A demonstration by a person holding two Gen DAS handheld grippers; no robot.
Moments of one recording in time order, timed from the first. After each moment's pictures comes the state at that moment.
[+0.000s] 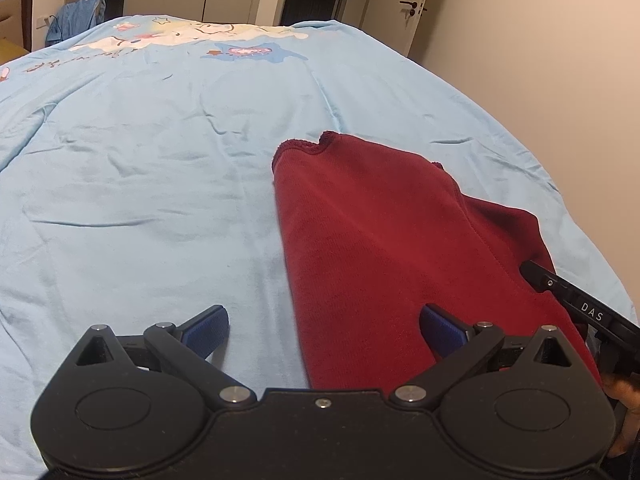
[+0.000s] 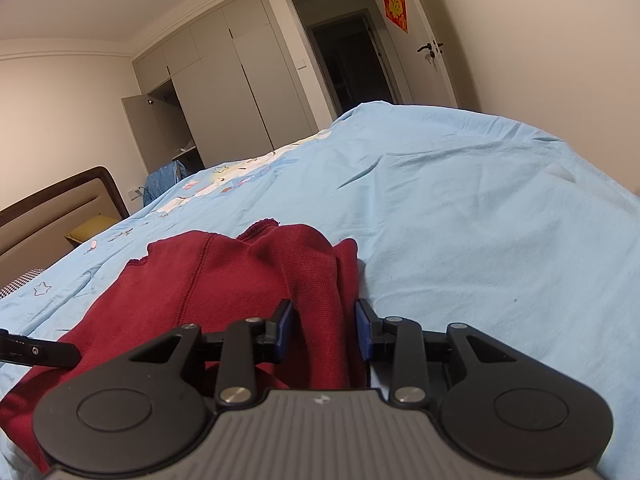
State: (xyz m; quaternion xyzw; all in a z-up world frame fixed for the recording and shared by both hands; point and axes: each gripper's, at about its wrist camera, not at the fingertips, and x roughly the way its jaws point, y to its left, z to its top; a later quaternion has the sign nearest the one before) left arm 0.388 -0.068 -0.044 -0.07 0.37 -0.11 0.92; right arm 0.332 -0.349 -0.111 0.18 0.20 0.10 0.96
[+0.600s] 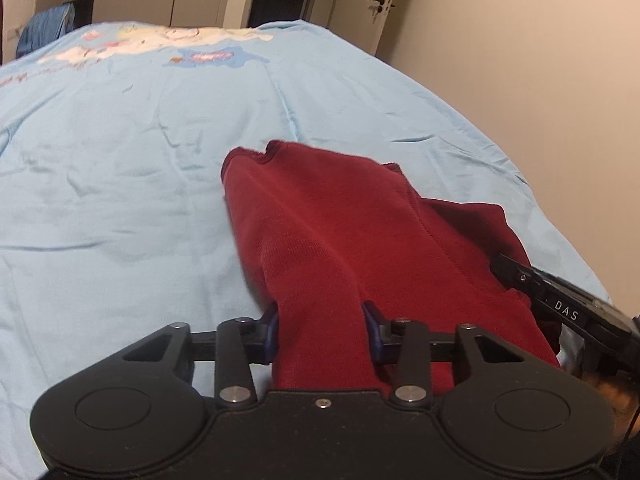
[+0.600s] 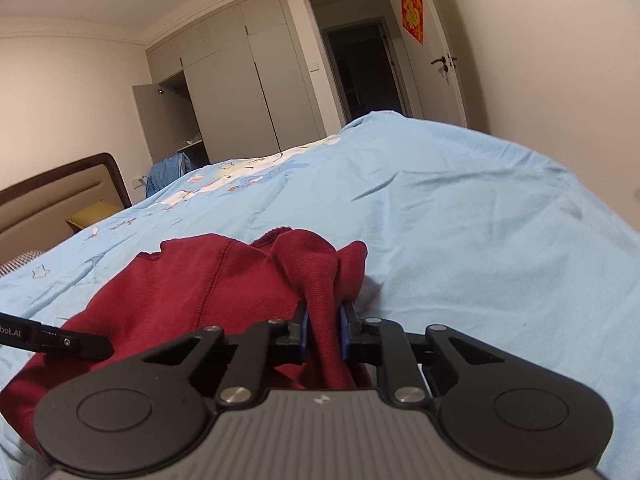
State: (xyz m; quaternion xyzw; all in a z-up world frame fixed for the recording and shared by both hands) left arm 0.389 -0.091 -0.032 -0.05 0.36 -0.15 0.92; right arm 0.322 -0.334 -0.092 0.13 0.19 0.10 0.97
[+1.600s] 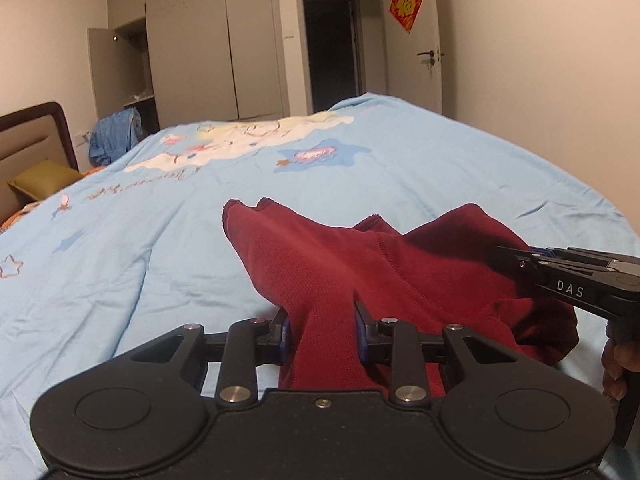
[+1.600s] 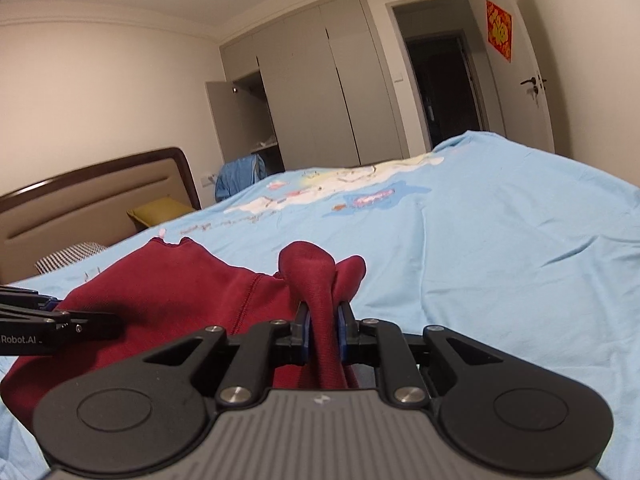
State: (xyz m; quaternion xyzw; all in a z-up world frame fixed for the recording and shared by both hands) left arm 0.404 0.011 0.029 0.06 0.26 -0.03 0.96; right arm 0.415 -0.184 -0.041 0.11 0.17 0.20 0.96
